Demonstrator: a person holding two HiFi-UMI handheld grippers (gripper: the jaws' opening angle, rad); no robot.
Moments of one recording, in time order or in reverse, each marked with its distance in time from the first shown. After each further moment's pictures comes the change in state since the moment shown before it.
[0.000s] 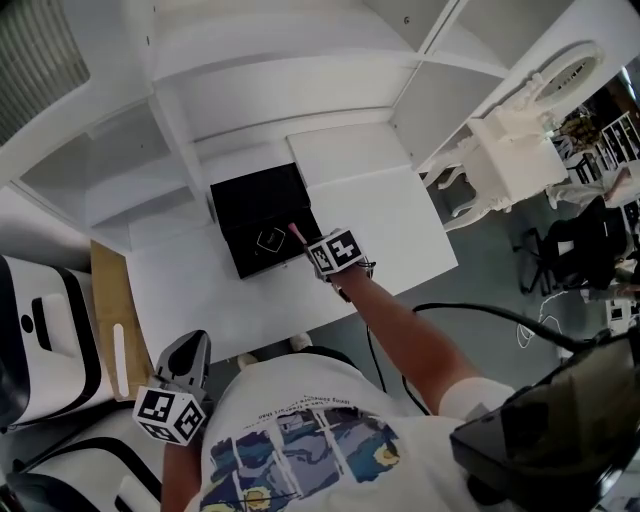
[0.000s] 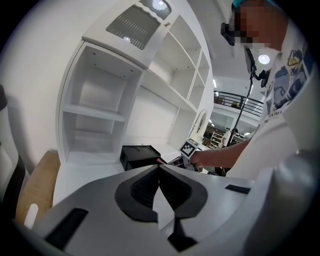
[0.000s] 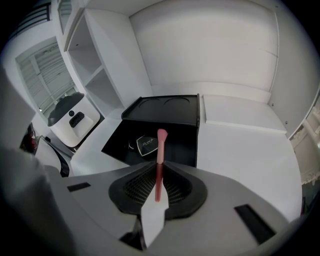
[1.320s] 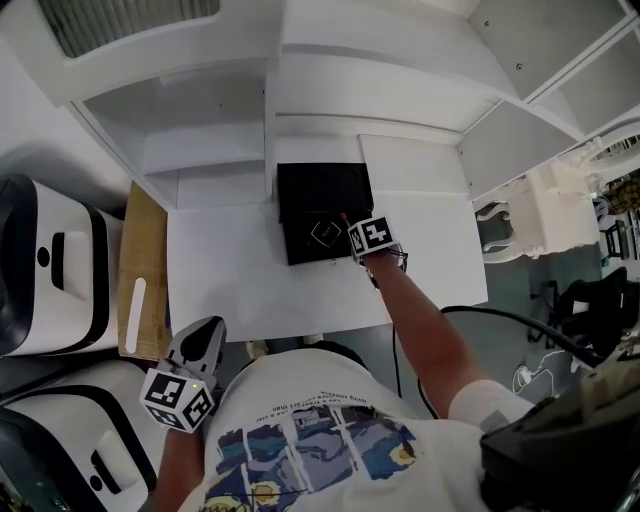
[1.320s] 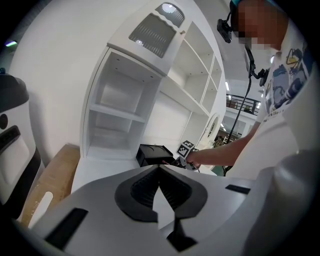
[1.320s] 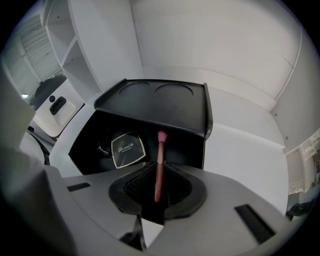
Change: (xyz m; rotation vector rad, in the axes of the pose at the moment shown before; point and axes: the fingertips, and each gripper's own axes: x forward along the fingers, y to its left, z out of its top) left arm -0.035 0.039 -0.013 -0.078 -0.029 0.111; right arm 0.058 -0.027 0.023 -0.060 0.145 -0.147
